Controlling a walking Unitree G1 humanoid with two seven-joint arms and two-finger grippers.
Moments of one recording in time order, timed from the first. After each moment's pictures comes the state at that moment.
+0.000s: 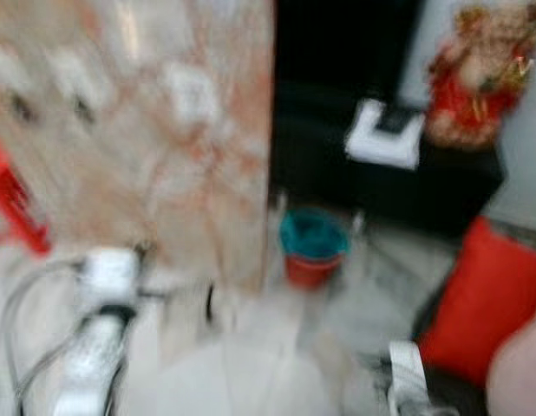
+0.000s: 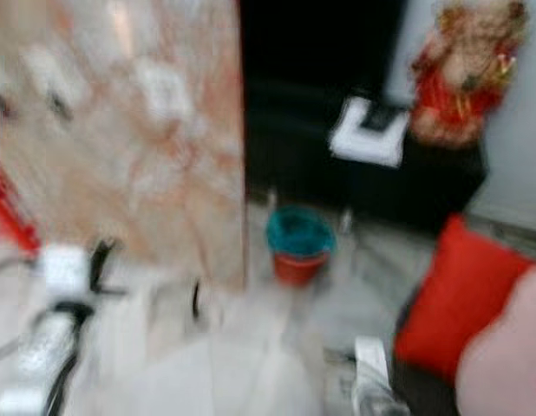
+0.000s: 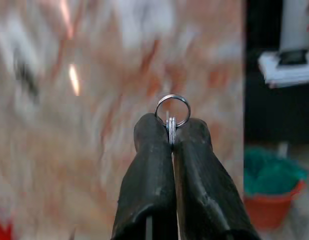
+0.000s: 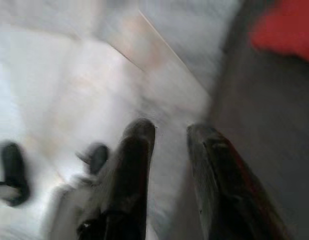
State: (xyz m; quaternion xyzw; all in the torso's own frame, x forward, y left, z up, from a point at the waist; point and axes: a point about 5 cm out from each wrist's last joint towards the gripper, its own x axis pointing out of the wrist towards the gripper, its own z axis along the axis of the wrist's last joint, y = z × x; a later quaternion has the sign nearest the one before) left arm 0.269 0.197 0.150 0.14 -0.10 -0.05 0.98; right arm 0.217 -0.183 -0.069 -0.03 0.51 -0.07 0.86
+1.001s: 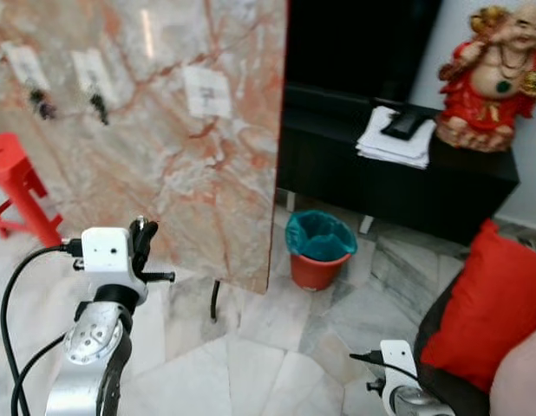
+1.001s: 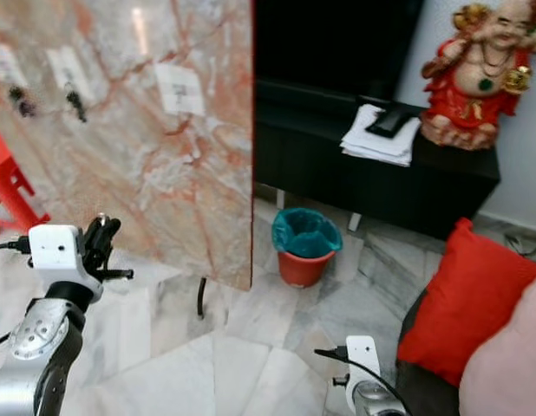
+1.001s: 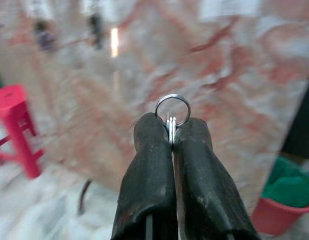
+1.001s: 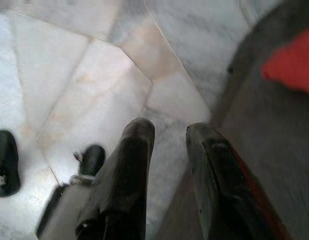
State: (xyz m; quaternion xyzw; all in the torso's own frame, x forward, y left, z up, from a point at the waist) left arm 0.253 0.212 0.151 0.03 -0.03 0.03 1.00; right arm 0.214 -0.191 -0.070 -0.05 0.51 -0.05 0.86
